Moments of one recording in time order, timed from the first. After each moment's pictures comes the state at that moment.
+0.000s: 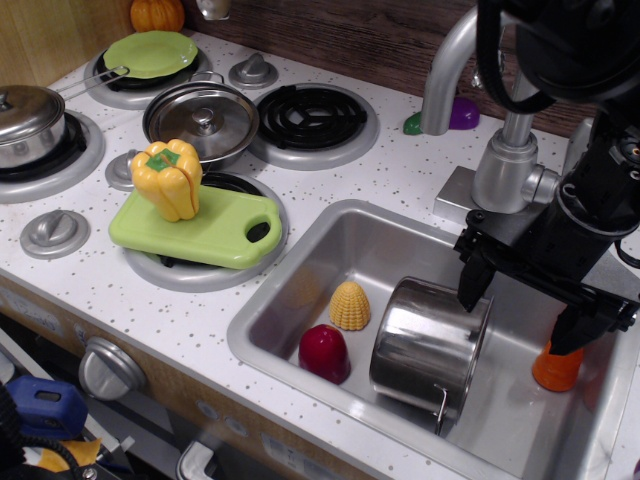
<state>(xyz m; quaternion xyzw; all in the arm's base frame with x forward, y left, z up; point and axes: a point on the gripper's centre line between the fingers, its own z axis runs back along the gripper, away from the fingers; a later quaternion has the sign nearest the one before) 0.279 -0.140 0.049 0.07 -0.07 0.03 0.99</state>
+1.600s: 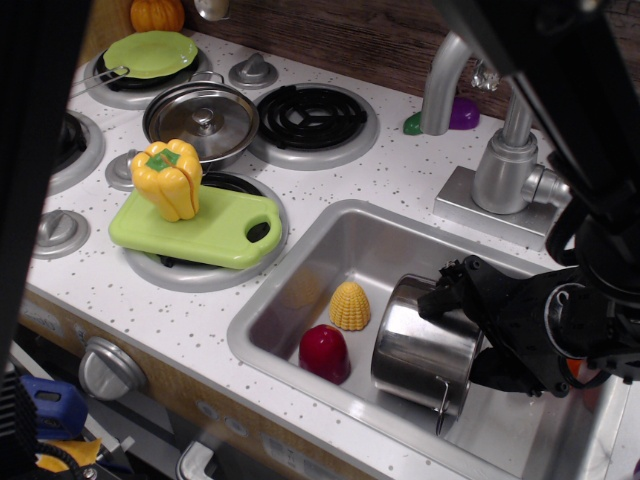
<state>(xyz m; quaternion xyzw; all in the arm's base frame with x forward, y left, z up) 0.282 -0.114 -0.005 0.31 -0.12 -0.10 0.94</state>
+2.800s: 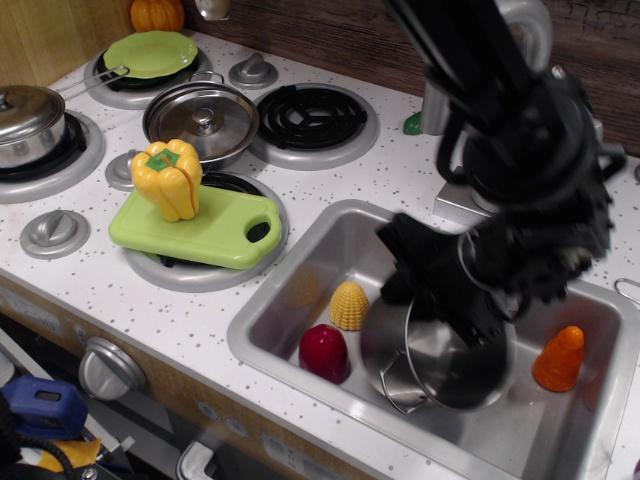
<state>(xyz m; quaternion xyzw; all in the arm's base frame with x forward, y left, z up) 0.292 -0.077 -0.004 0.26 -0.11 -0.11 0.95</state>
